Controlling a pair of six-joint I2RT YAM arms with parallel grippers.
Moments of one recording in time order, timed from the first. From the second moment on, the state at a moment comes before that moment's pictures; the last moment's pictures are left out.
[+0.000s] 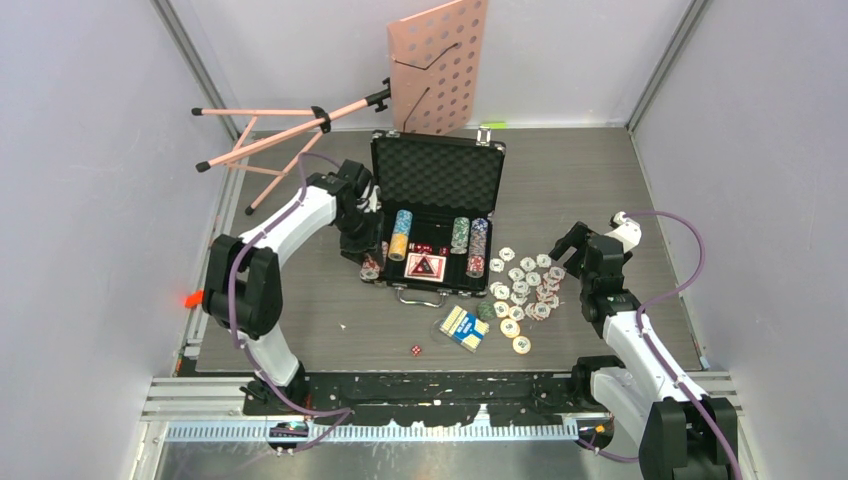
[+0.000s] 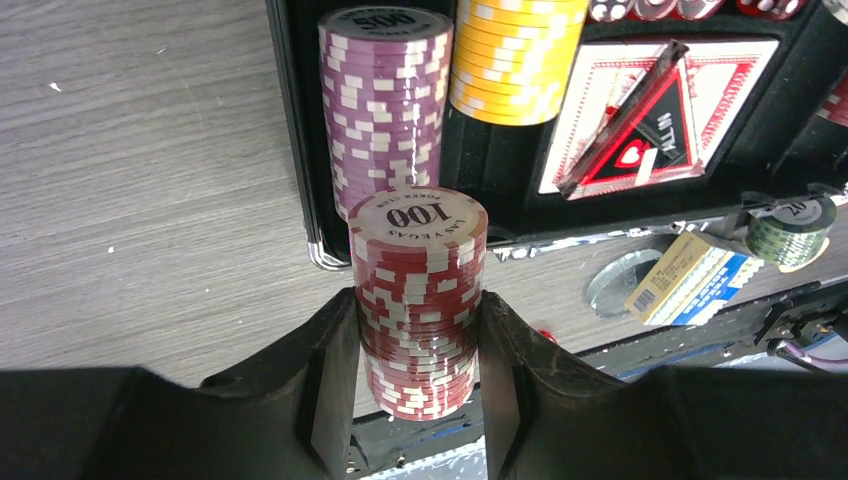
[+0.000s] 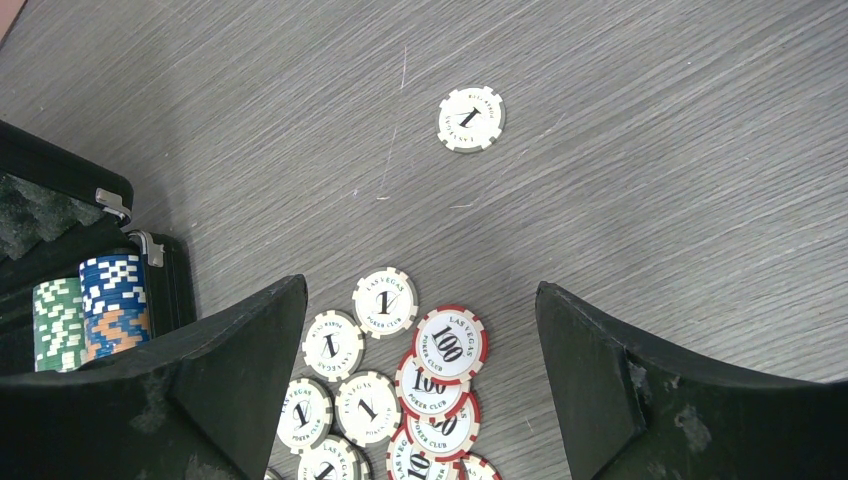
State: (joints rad) left arm -0.38 1.72 1.34 -0.96 0.22 -0.31; right arm 0.04 0.87 0.36 0.03 0.26 0.53
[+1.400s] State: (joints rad) left arm -0.38 1.69 1.31 -1.03 0.24 -0.28; right arm 0.04 0.87 0.36 0.03 0.26 0.53
